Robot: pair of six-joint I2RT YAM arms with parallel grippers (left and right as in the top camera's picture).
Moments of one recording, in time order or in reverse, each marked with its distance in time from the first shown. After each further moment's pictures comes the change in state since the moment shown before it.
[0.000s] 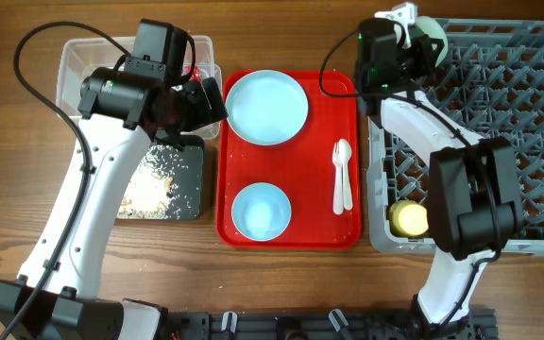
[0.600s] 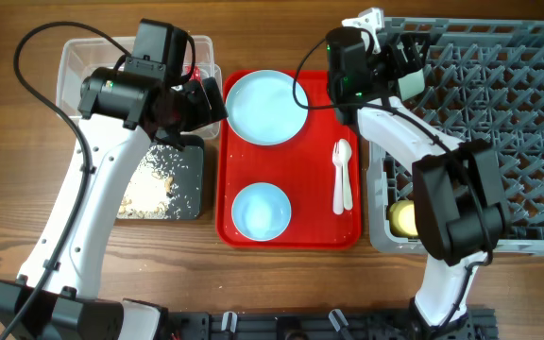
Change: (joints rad) left arm 0.000 0.000 0.000 0.000 0.000 0.000; right arm 0.114 -0.010 -0.002 -0.001 0.004 0.058
